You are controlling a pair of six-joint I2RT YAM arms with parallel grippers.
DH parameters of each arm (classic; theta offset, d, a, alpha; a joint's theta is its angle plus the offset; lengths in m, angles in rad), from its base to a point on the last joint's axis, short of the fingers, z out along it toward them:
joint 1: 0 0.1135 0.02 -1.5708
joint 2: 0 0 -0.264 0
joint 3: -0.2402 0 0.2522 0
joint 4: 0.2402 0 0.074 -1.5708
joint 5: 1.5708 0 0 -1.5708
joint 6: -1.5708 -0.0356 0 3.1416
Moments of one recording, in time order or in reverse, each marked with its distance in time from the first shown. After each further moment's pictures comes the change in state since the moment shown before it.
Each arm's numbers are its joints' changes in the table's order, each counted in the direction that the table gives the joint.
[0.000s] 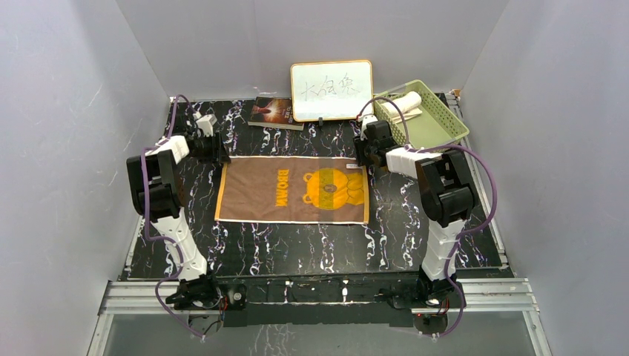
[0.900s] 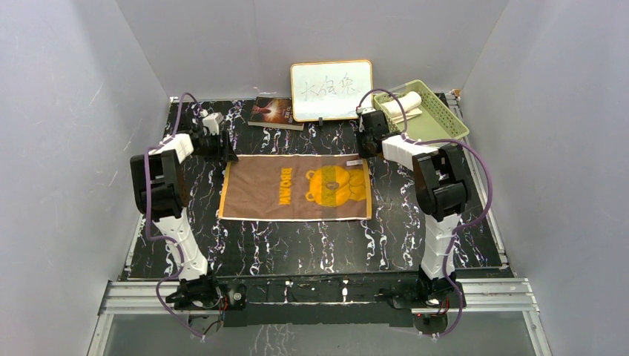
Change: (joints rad) left arm -0.035 -0.002 -0.017 0.027 0.034 -0.005; right arm 0.005 0.071 -0.193 0.208 0.062 -0.080
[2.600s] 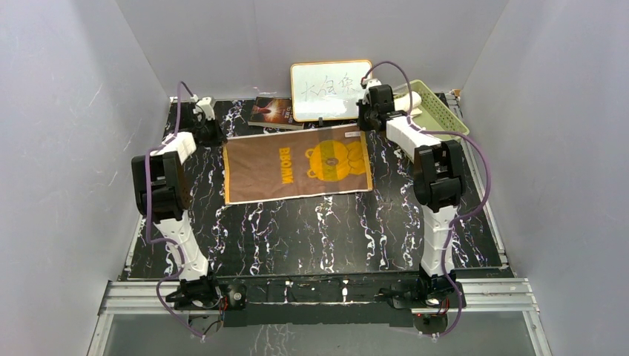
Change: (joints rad) left arm -0.029 -0.024 -0.006 -0.254 -0.230 0.172; right arm -0.056 0.118 -0.310 0.024 -0.092 -0.001
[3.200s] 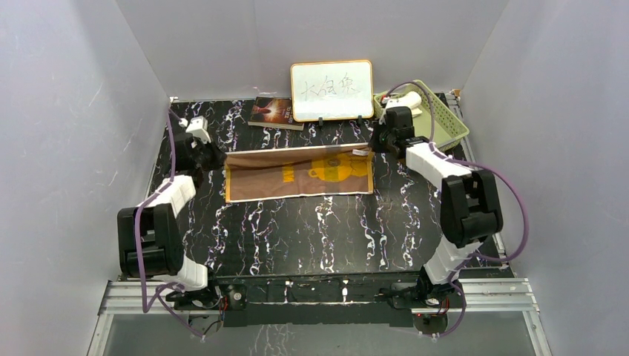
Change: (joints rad) left arm -0.029 -0.513 0.573 -0.309 -0.069 0.163; right arm -0.021 -0.390 0.474 -0.086 -0.006 -0.106
